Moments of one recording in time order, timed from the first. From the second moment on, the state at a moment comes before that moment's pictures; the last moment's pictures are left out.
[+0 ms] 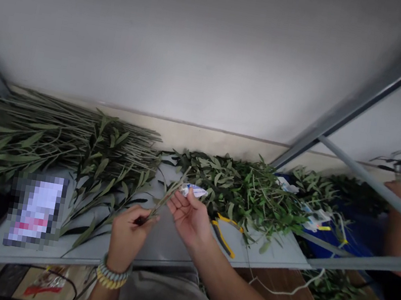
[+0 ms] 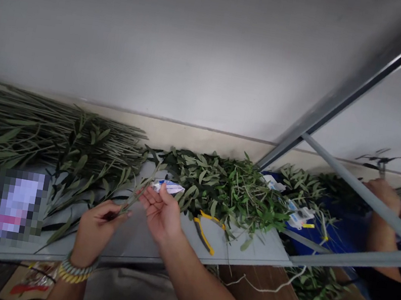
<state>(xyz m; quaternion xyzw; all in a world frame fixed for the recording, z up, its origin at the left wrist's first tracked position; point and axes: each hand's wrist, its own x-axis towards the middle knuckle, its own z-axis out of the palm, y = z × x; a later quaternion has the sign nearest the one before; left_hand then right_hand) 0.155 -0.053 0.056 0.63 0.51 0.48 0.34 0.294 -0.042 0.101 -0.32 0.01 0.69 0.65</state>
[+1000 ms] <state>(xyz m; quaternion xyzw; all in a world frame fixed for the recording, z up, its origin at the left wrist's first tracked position) 0.182 -0.057 0.058 0.62 0.53 0.37 0.44 0.336 -0.097 0.068 -0.14 0.06 0.64 0.75</state>
